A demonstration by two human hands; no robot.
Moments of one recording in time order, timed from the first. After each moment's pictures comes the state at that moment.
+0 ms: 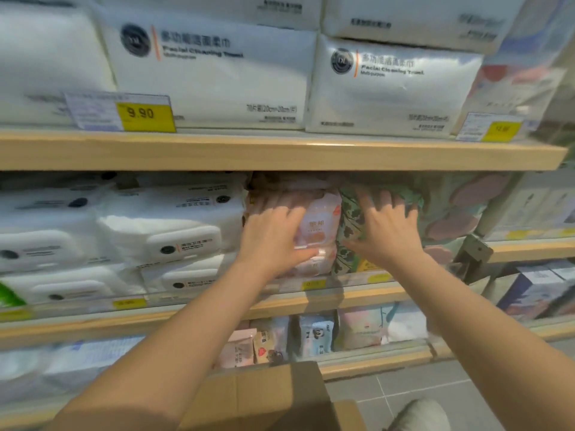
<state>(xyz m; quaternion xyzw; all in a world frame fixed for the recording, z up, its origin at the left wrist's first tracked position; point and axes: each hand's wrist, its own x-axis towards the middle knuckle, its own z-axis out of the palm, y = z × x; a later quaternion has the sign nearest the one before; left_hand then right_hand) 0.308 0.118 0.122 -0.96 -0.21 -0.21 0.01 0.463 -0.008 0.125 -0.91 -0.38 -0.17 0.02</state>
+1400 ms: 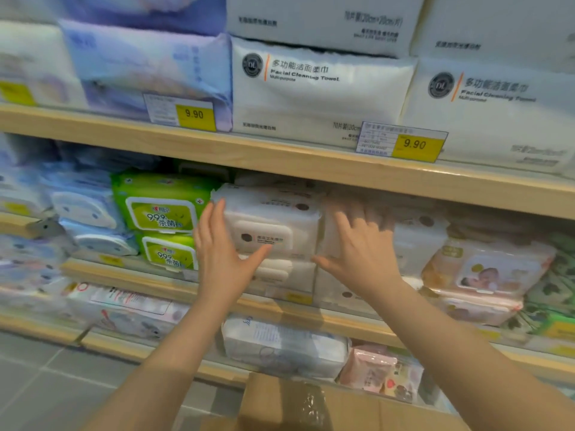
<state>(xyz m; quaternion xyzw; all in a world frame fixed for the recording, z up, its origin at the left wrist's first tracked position) 0.025 0.283 0.075 -0.73 -0.46 -0.49 -0.13 0.212 0.180 0.133 -0.78 -0.59 -0.19 0.09</state>
